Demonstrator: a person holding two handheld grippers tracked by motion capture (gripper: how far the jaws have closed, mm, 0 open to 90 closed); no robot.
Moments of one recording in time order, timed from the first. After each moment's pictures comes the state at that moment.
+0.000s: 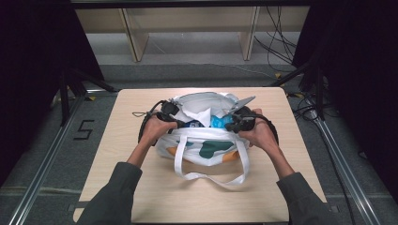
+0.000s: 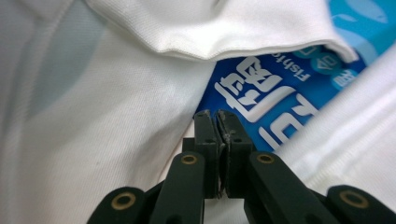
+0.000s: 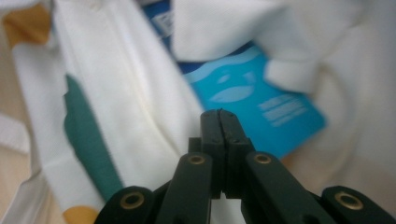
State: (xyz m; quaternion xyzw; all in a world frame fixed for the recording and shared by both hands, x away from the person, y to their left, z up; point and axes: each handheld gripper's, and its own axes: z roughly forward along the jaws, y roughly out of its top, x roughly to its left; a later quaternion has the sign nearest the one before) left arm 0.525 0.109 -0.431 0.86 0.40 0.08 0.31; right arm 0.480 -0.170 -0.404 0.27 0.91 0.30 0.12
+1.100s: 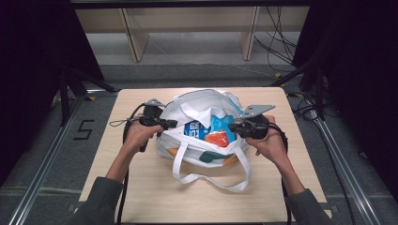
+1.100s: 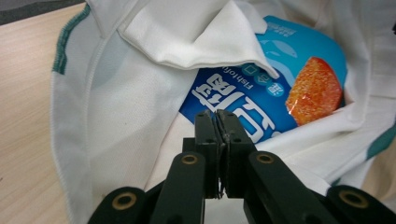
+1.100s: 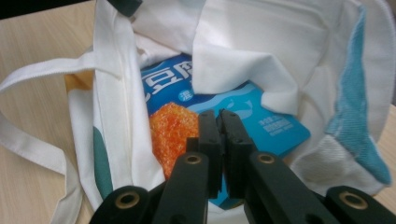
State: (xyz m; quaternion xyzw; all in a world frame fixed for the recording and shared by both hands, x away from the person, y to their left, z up) left arm 0.476 0.157 -0.402 0.81 0.39 0.08 0.44; right arm 0.440 -0.198 -0.384 0.26 0.85 0.42 0.16
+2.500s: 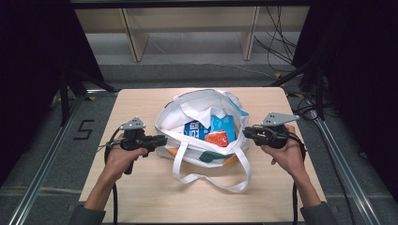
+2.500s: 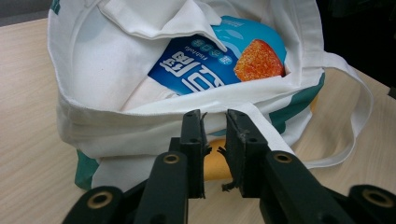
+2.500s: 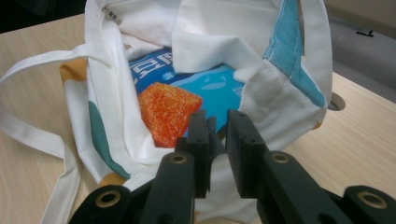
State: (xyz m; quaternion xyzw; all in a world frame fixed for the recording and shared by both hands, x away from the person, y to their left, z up) left arm 0.405 0.191 -0.414 0.78 0.36 0.09 0.50; right arm 0.412 -0.241 -0.394 0.30 0.82 0.45 0.19
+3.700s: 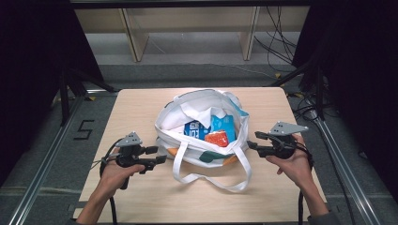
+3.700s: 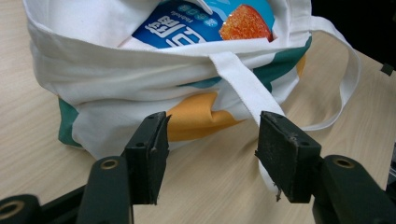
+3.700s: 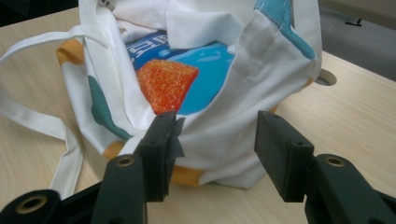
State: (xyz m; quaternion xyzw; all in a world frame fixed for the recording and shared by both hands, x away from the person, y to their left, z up) left arm 0.368 0.198 -0.434 0.79 0.36 0.08 0.48; right arm 0.389 -0.260 -0.407 0.33 0.81 0.44 0.19
